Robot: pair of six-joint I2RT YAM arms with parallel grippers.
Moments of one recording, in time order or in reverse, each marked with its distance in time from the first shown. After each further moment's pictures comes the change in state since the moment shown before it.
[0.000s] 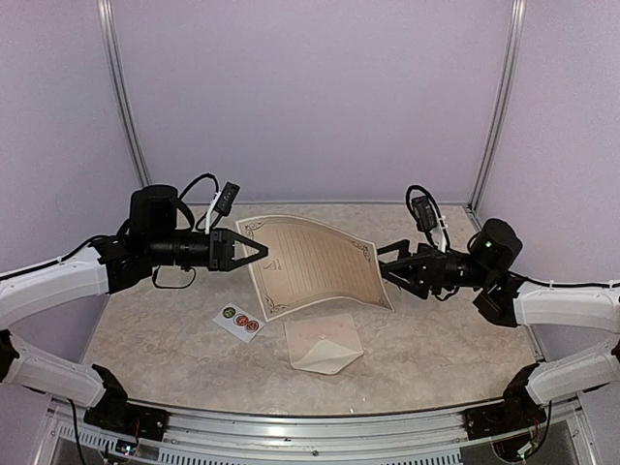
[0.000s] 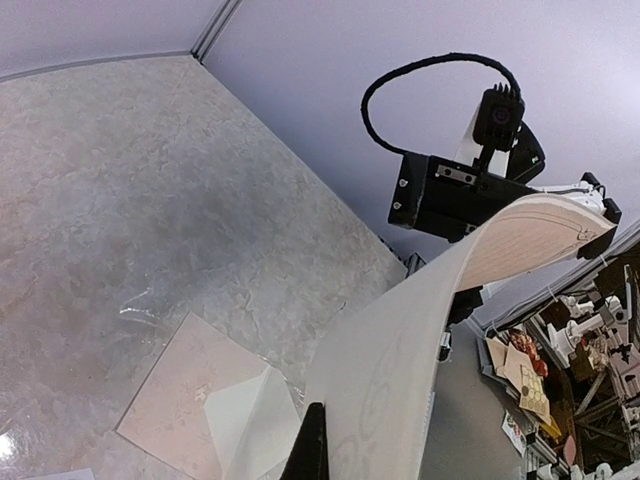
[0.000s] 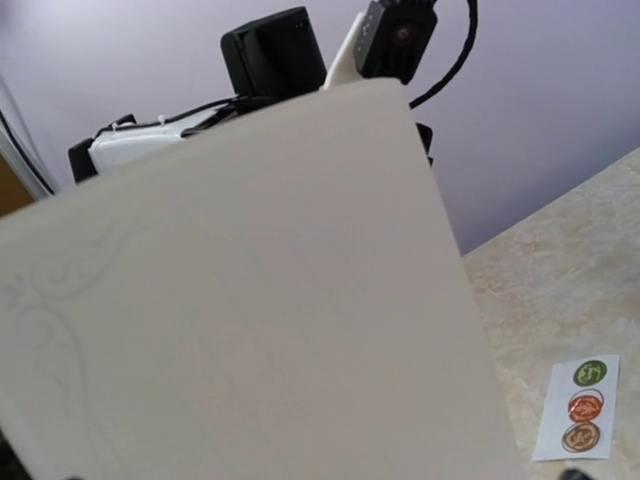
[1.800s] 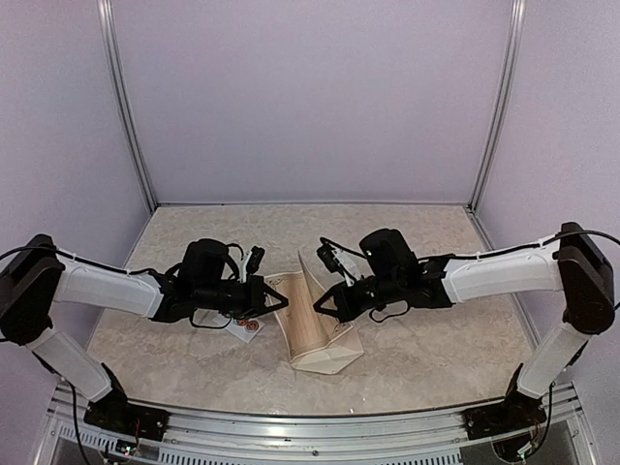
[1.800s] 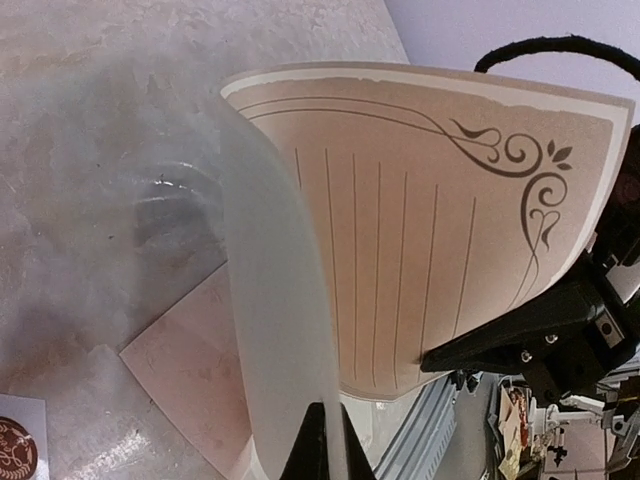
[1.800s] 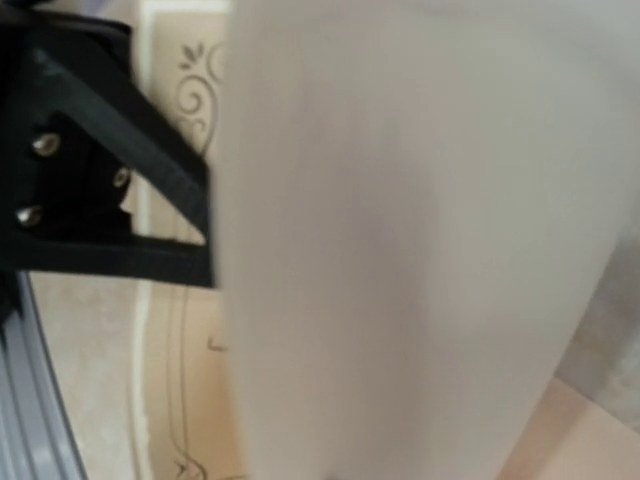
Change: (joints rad) left arm -0.110 0.319 -0.186 0.293 -0.212 -0.338; right arm 0.296 0.443 0.415 -0.779 0.558 -0.327
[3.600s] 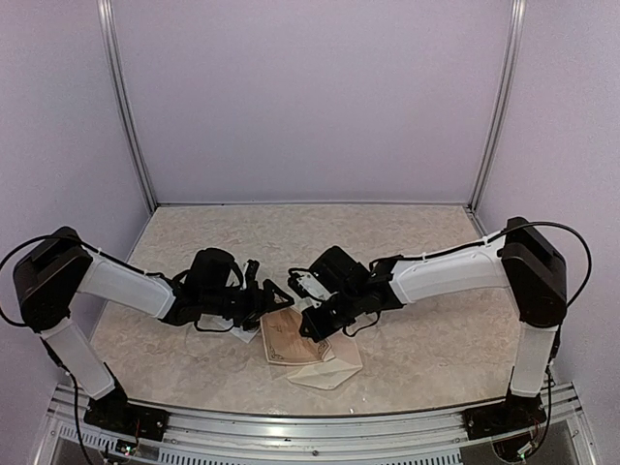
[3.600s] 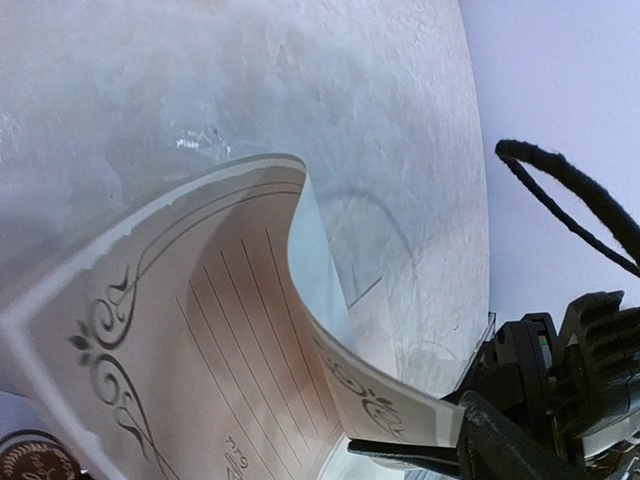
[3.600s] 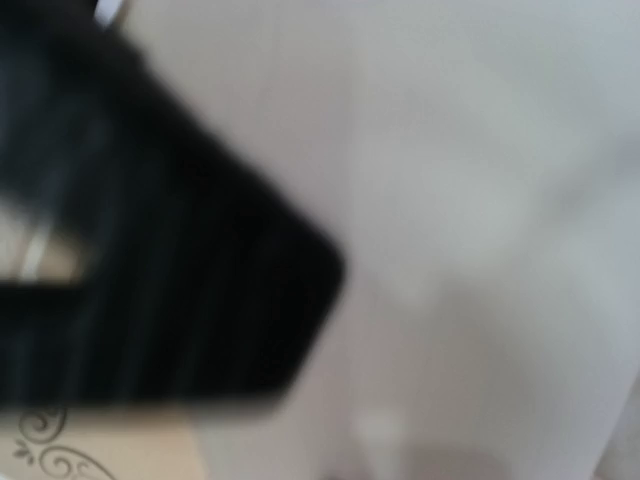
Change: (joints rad) left arm 0.034 0.138 -0.016 0.069 -0.034 -0.147; right arm 0.113 0.290 0.285 -0.318 0.150 0.021
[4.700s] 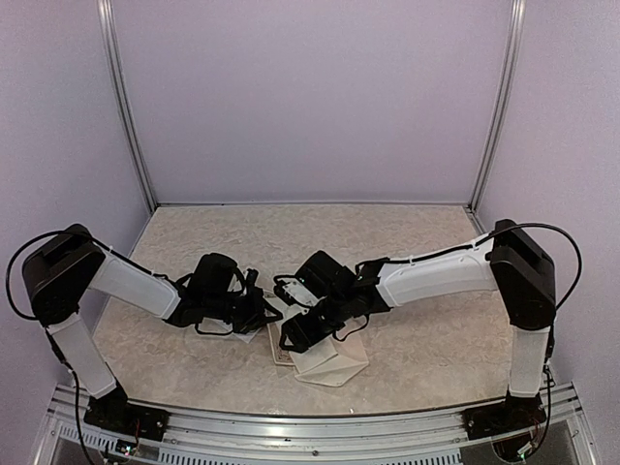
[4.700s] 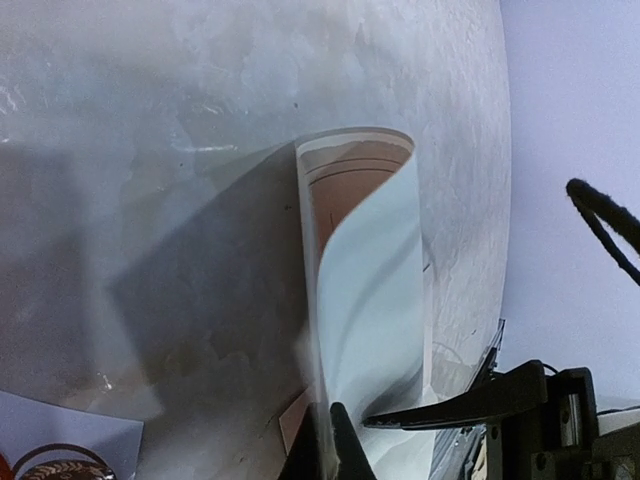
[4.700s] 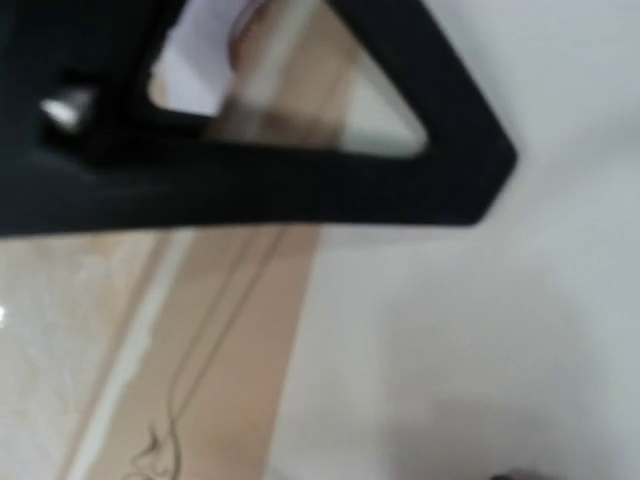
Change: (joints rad) left arm 0.017 0.062 0.000 -0.010 0.012 -0.048; right arm 0.044 0.062 0.091 -0.060 -0.008 -0.038
